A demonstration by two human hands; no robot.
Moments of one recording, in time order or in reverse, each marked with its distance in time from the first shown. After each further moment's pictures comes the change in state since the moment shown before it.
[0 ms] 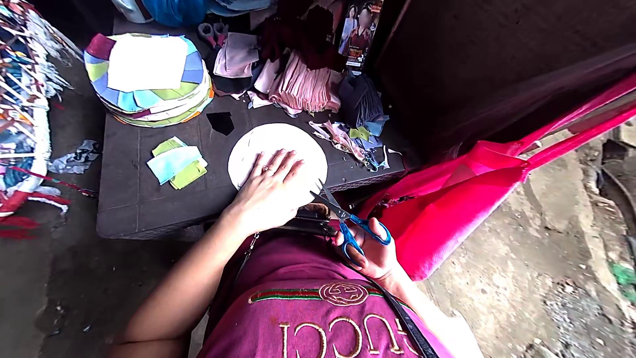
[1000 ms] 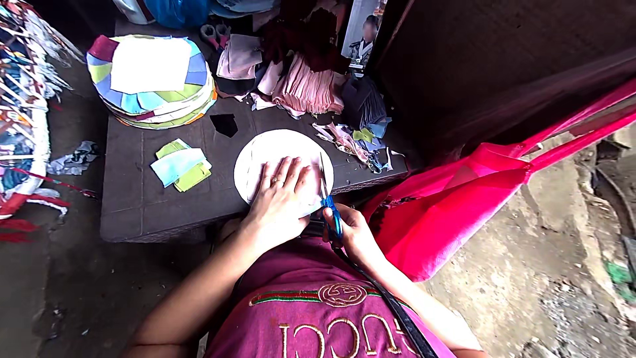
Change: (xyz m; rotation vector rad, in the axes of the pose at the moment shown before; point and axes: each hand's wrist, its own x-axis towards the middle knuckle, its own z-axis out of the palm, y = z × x) left_hand -0.004 0.024 0.003 -0.042 -0.001 -0.106; right_hand 0.059 -0.003 0.066 -0.924 0.700 -0.029
